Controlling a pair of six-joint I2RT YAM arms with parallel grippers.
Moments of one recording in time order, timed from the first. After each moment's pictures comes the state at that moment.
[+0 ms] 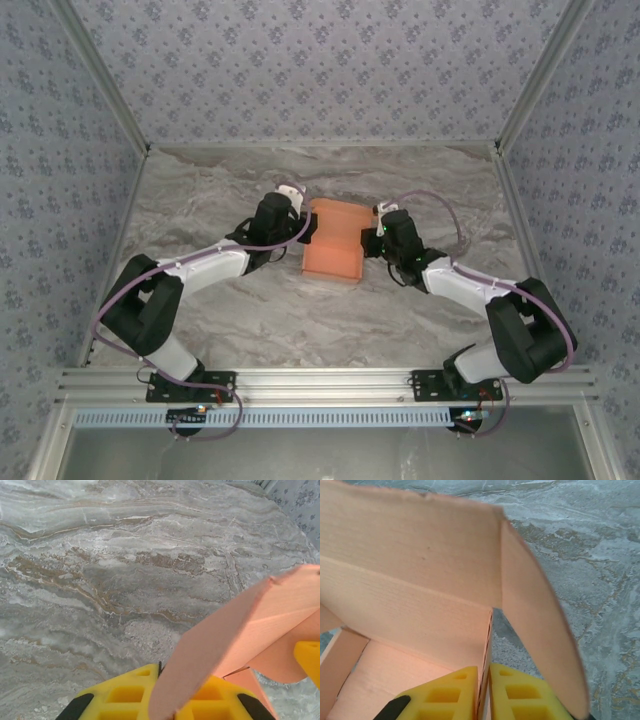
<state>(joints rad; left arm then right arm) -0.65 1.60 0.93 0.17 0.03 -0.37 0.54 1.41 0.68 0.13 0.08 0.35</state>
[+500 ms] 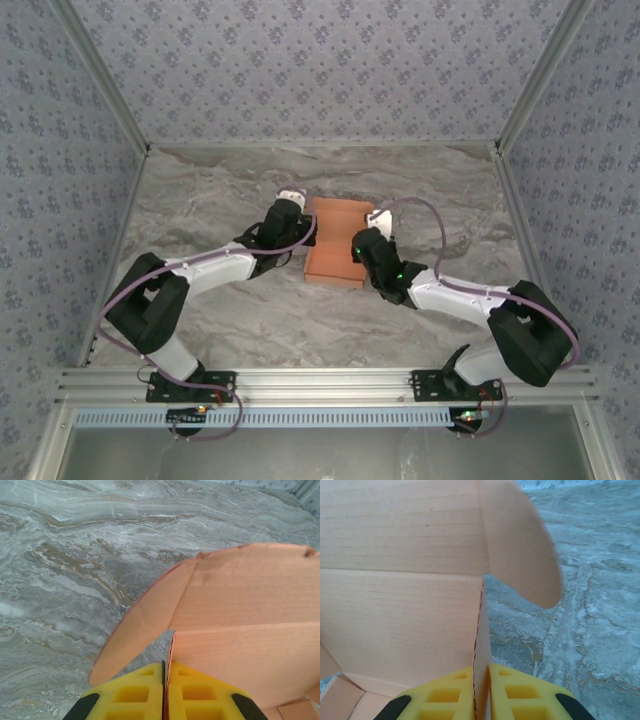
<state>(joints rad) -0.72 1.62 0.93 0.17 -0.16 -0.47 0.79 1.39 0.68 0.12 0.62 0.49</state>
